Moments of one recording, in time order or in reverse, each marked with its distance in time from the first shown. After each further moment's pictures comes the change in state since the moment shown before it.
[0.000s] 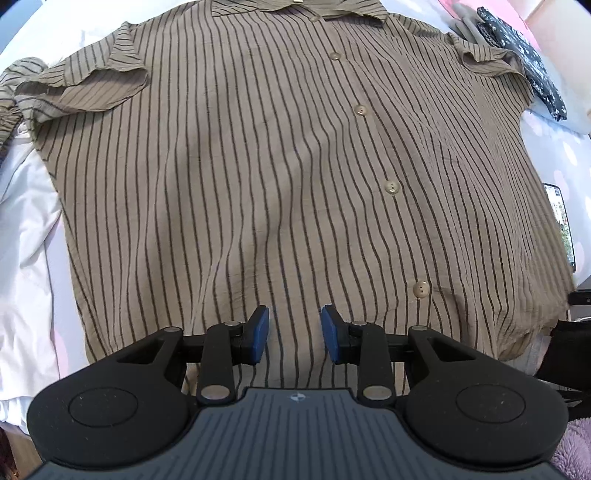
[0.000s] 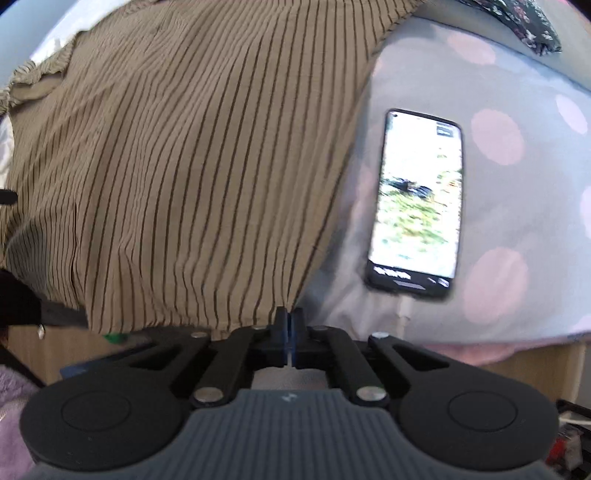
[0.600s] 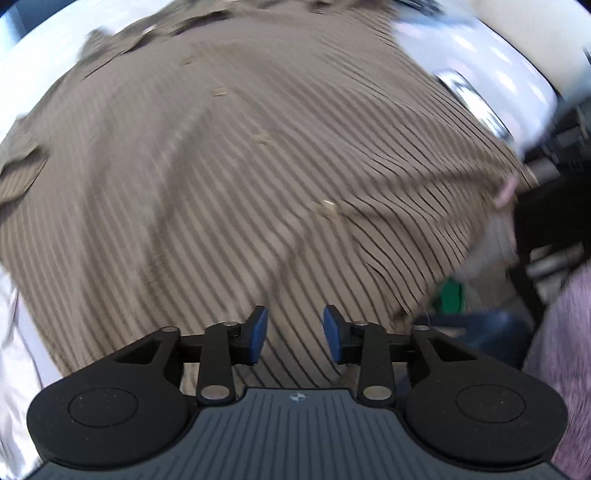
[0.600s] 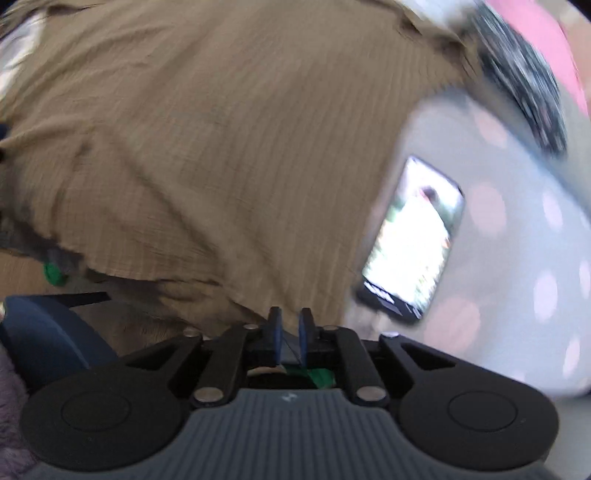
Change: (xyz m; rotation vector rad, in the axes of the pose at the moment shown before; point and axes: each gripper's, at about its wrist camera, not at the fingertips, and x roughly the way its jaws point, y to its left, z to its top) left arm -0.005 -0.063 -0.066 0.521 -0.033 -0.064; right arm -0.006 0.071 -0.023 -0.346 -0.076 -0.159
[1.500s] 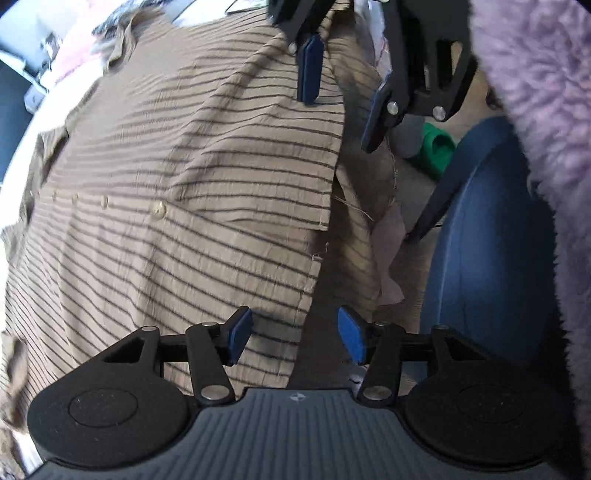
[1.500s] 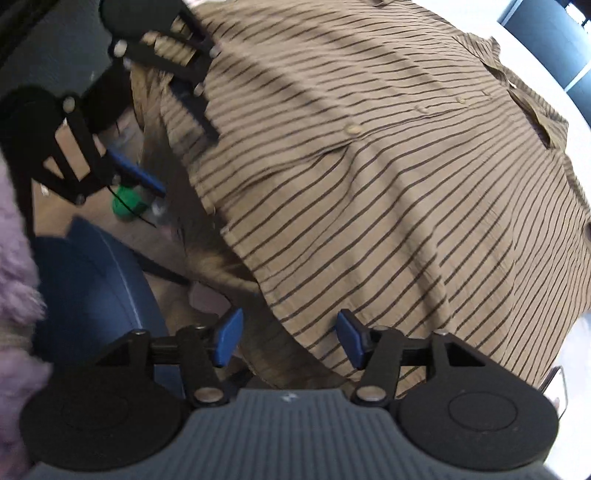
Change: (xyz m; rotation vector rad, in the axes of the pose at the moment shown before) left arm 0.068 -0.115 -0.074 0.673 -0.039 0.247; right arm 0.041 0.153 -0.002 -0.590 -0.174 0.087
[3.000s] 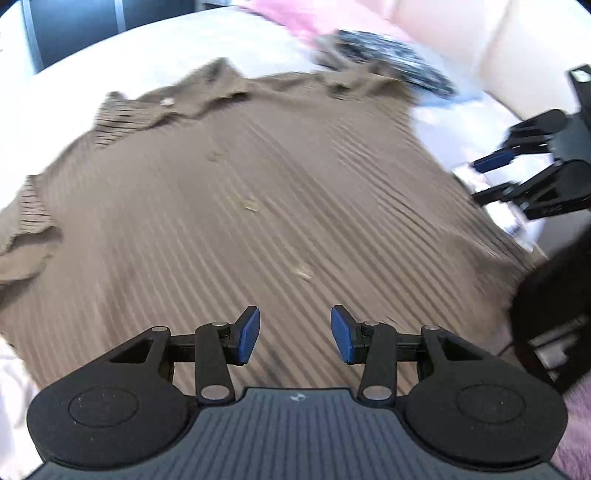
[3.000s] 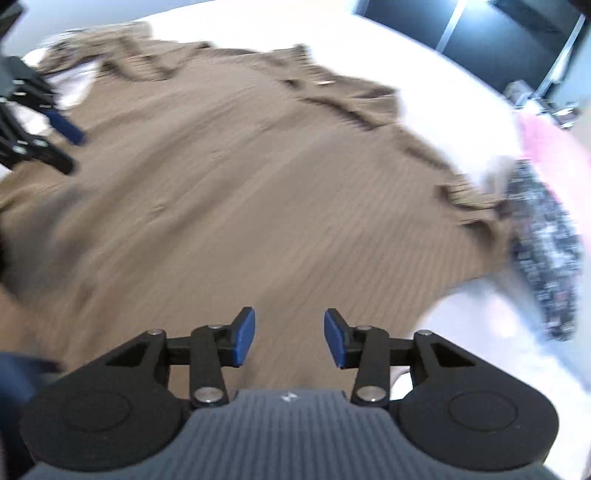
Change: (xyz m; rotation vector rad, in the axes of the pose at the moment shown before) left arm -0.047 0.213 -0.008 -0.854 -0.135 -0.109; right arm -0.072 -0.213 -0.010 0.382 -0.118 -0.212
